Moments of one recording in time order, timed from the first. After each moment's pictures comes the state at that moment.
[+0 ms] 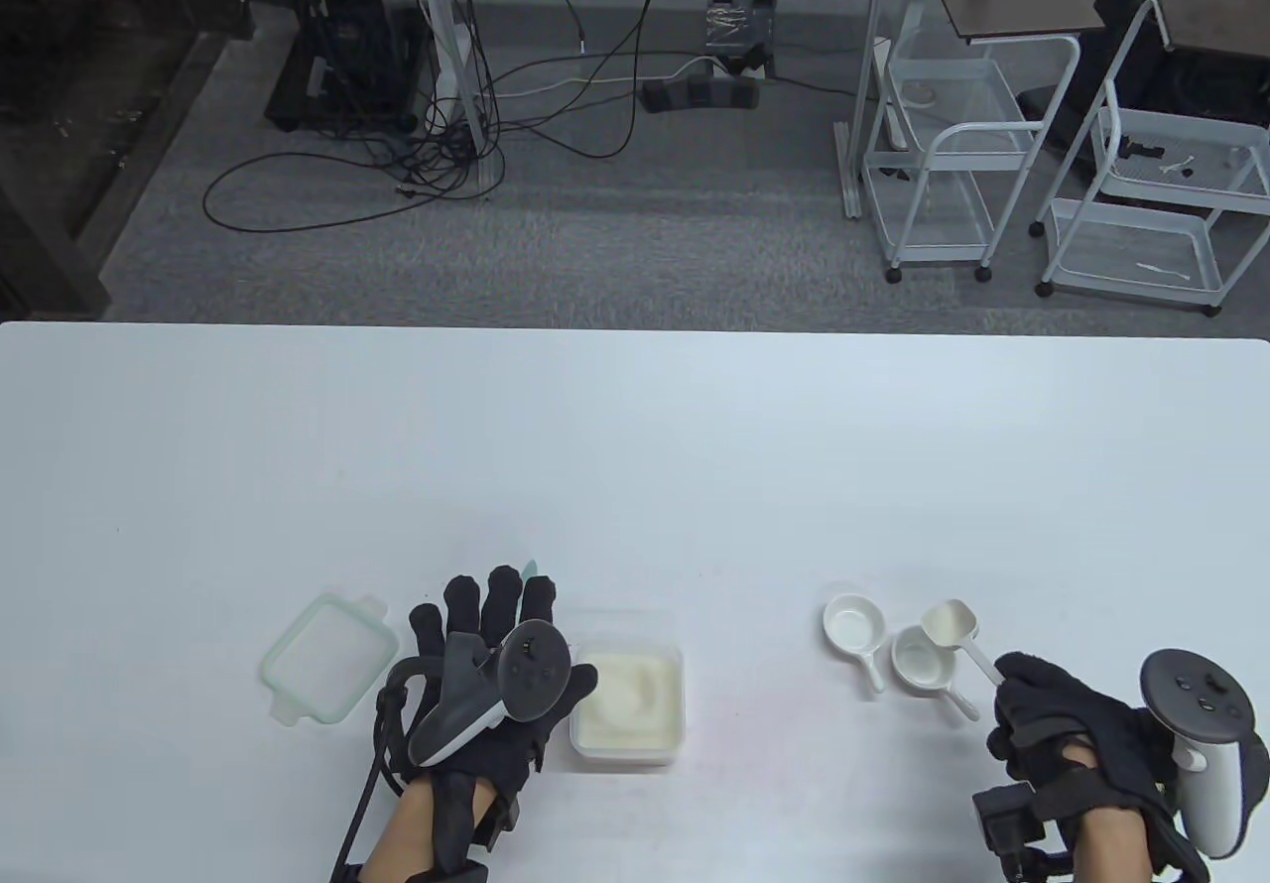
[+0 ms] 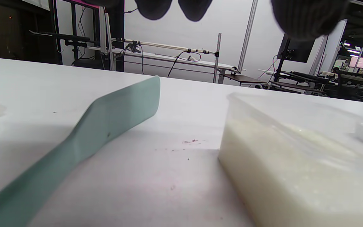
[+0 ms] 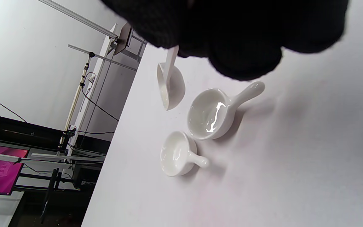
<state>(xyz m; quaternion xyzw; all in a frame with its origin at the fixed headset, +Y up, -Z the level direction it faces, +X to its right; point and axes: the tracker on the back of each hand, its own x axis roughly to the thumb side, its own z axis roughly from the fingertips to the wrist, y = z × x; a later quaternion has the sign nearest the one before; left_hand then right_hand) -0.139 -0.682 -0.249 -0.07 -0.09 0.06 0.99 0.326 -0.675 -0.202 -0.25 0.09 0.81 0.52</state>
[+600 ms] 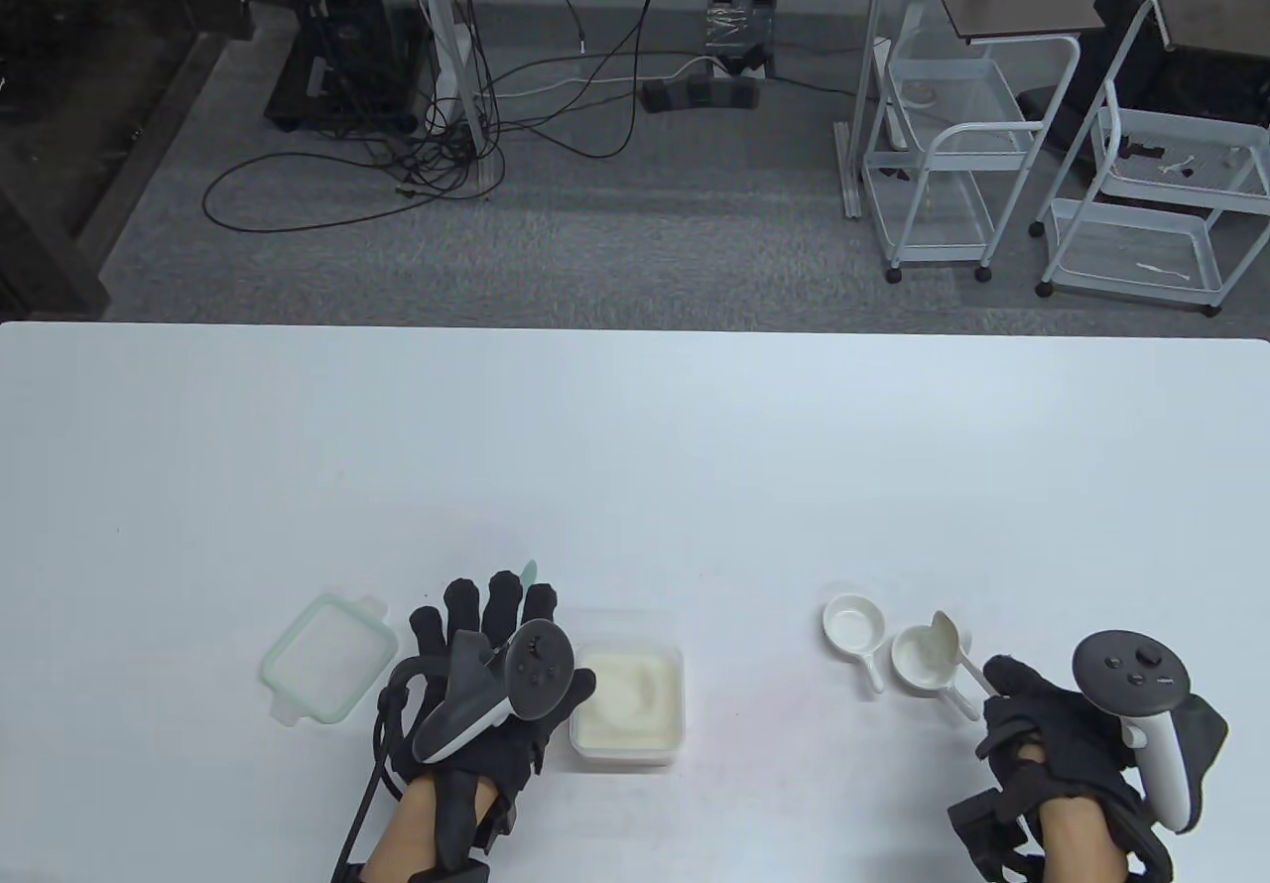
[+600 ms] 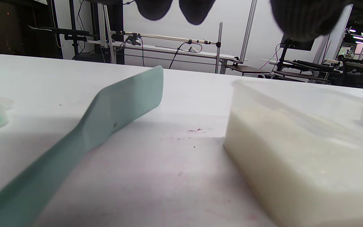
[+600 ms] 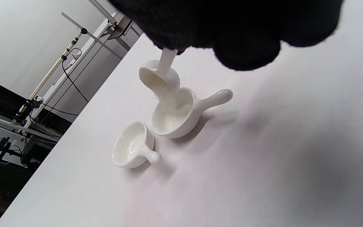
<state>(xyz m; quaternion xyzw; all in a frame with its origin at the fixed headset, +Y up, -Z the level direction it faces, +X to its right) -0.138 -0.683 -0.249 -0.09 -0.09 0.05 0.99 0.306 -0.675 -0.211 -0.25 0.12 0.88 0.38</state>
